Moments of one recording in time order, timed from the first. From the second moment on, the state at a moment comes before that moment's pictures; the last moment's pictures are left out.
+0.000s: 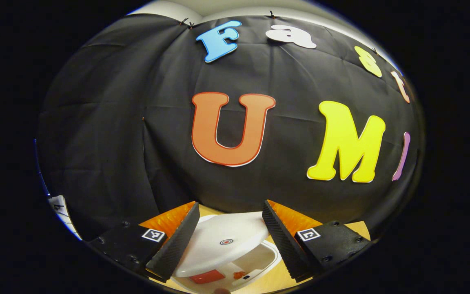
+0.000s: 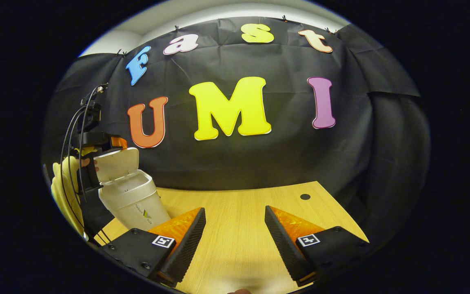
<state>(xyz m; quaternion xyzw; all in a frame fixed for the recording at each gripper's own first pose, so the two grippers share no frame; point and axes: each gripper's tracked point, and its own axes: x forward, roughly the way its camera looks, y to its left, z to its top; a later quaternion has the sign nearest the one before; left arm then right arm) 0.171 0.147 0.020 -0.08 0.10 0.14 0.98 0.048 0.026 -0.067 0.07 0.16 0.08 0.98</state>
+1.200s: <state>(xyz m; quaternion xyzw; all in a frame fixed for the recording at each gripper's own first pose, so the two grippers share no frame) 0.158 0.120 -0.073 -0.02 0.25 0.18 0.95 0.066 0.017 -0.082 0.09 0.19 0.19 0.96</state>
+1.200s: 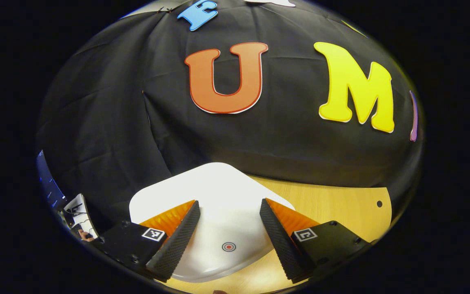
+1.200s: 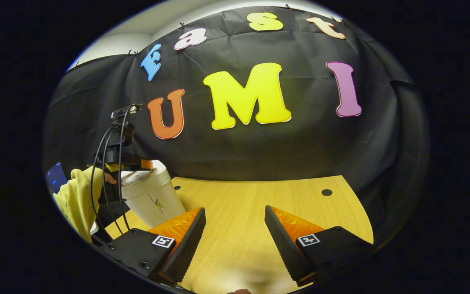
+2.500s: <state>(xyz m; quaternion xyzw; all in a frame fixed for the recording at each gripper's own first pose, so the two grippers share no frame) 0.152 0.111 -0.067 0.02 0.23 0.16 0.96 0.018 0.046 -0.064 0.06 0.16 0.22 0.96</state>
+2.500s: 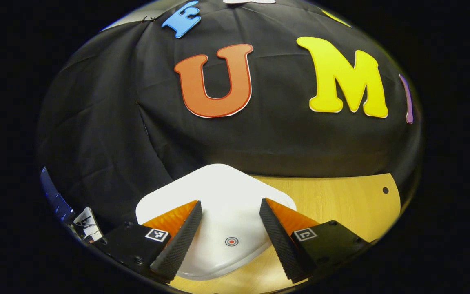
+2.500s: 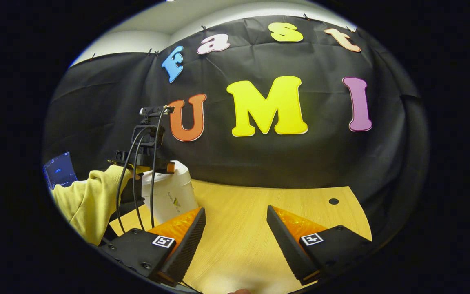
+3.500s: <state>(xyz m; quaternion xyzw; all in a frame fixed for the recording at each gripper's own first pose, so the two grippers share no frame) 0.035 0.039 -0.006 -0.02 0.03 0.06 1.00 0.017 0.062 -0.044 0.03 0.10 0.18 0.98</state>
